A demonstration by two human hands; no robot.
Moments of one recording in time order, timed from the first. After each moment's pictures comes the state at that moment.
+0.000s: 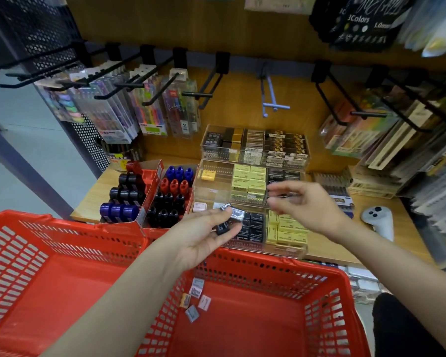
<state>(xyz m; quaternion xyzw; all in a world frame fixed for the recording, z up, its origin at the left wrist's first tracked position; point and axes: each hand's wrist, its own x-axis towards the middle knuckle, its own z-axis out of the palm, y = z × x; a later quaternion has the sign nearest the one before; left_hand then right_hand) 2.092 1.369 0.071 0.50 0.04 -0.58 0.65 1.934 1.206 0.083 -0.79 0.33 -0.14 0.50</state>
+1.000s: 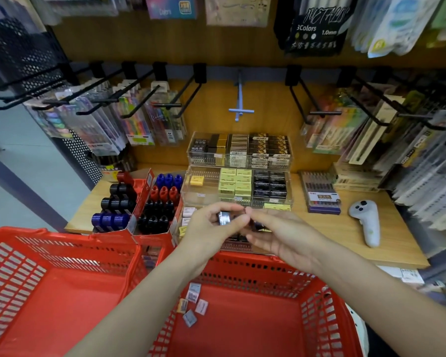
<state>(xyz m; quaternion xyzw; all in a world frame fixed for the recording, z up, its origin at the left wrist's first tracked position) 2.053 1.358 0.067 0.63 -0.31 -0.40 0.59 1.922 1.256 0.085 -0.41 0.37 -0.12 0.82</state>
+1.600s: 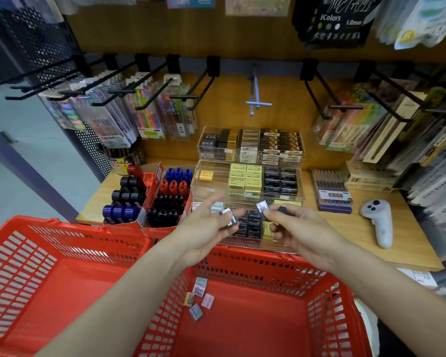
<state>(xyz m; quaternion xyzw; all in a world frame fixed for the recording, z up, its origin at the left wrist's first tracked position) 2.076 1.365 0.071 0.57 -0.14 -0.54 0.60 1.916 1.251 0.074 -0.50 0.43 -0.15 0.74</state>
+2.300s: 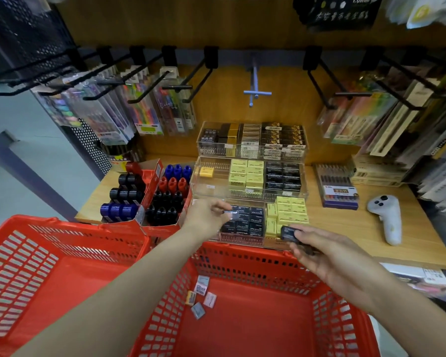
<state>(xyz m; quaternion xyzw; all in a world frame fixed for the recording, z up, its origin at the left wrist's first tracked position) 2.098 1.340 0.030 0.81 -0.32 -0.31 0.37 1.864 1.260 0.059 -0.35 0.44 -0.18 0.81</state>
